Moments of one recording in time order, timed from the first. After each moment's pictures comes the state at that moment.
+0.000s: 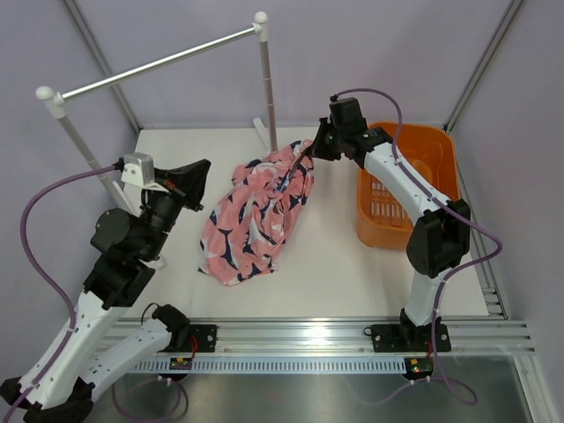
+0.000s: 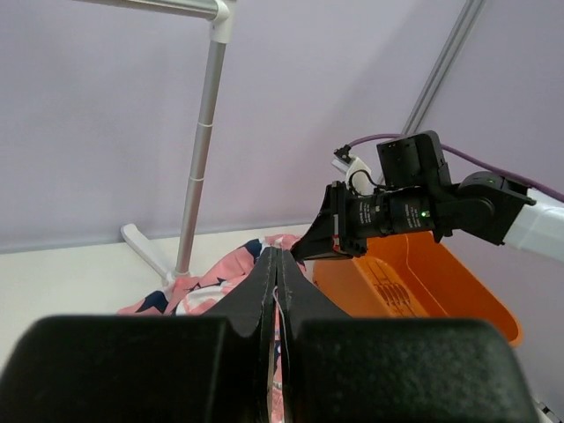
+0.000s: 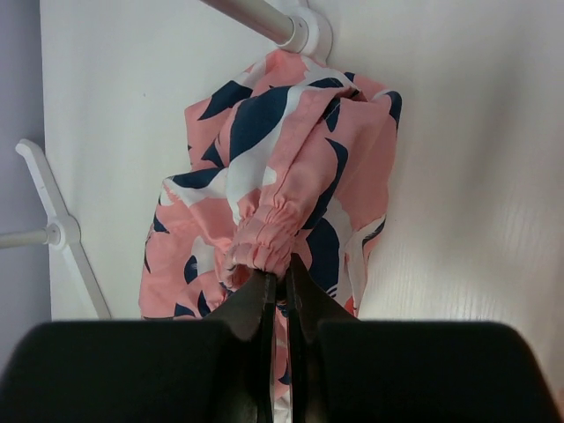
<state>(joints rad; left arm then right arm) -0.60 0.65 0.97 -0.04 -0.16 -0.26 0.44 1.87 1.78 -0.57 -0.09 0.59</state>
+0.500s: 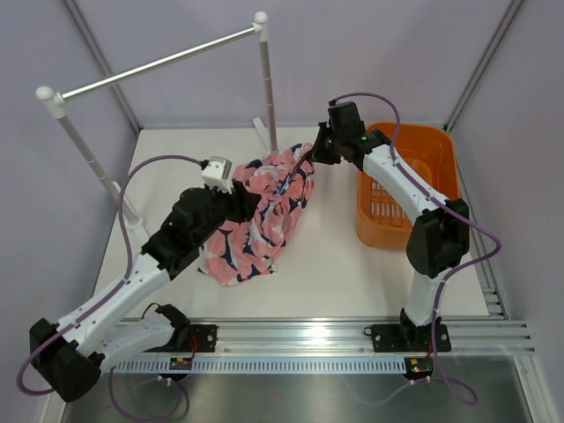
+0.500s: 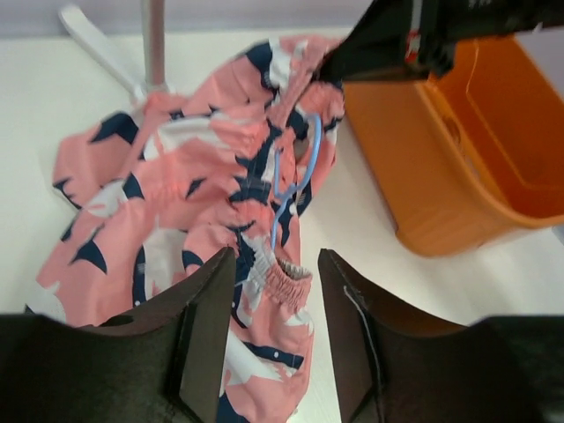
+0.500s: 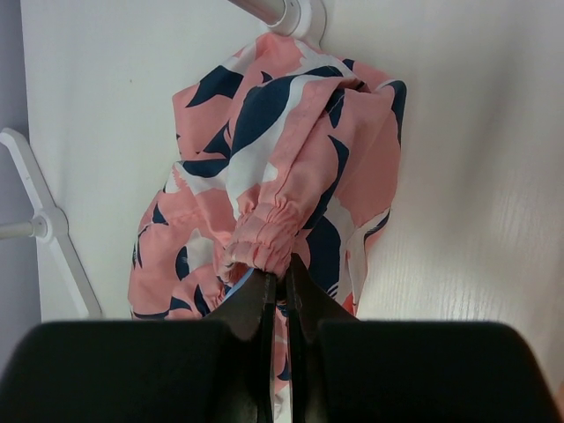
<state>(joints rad) -0.63 0.90 0.80 -0.07 -0.09 -0.34 0.44 1.87 1.75 -0.56 -0.09 0.59</state>
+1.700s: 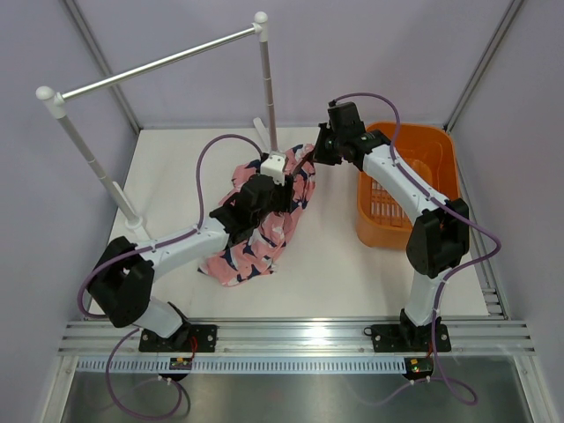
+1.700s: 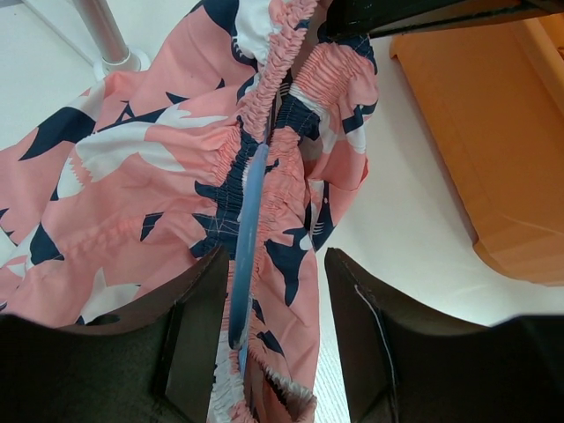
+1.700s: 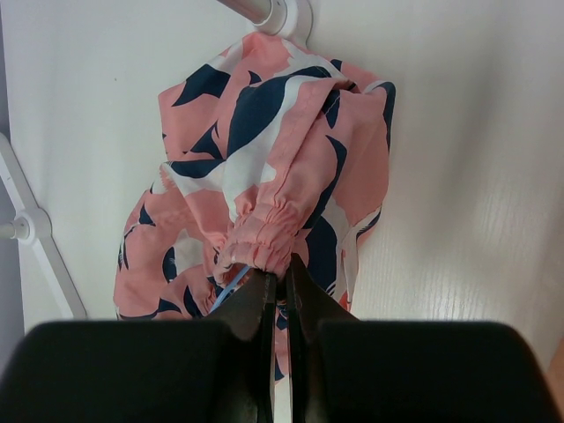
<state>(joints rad) -0.77 1.49 0.96 0.16 -0.28 -0.24 0.44 1.87 1.75 -0.58 -0.07 0.57</state>
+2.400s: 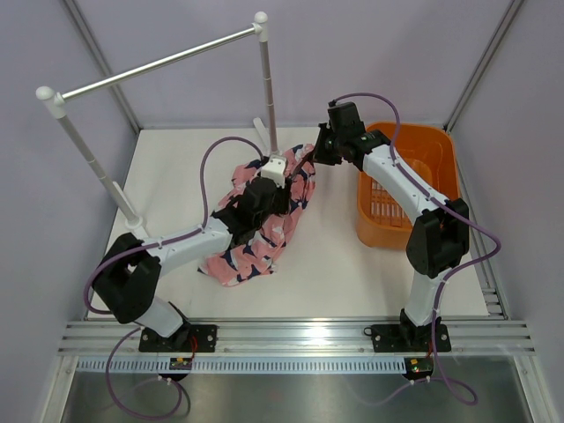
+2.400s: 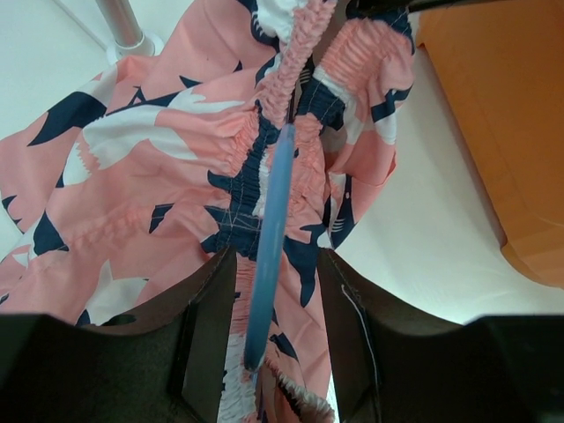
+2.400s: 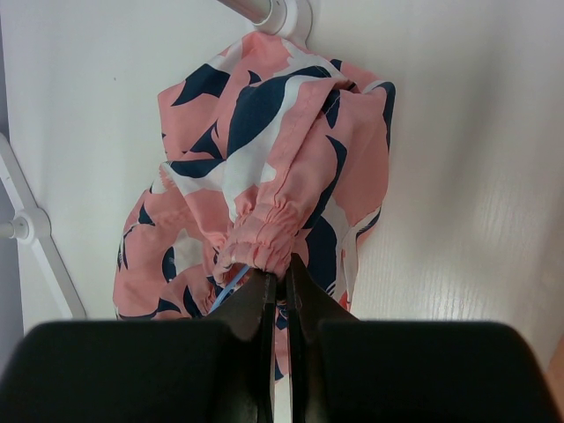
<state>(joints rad) -0.77 1.52 0.95 0.18 -0.32 -0.24 0.44 1.87 1.75 -0.58 -0.07 0.56</state>
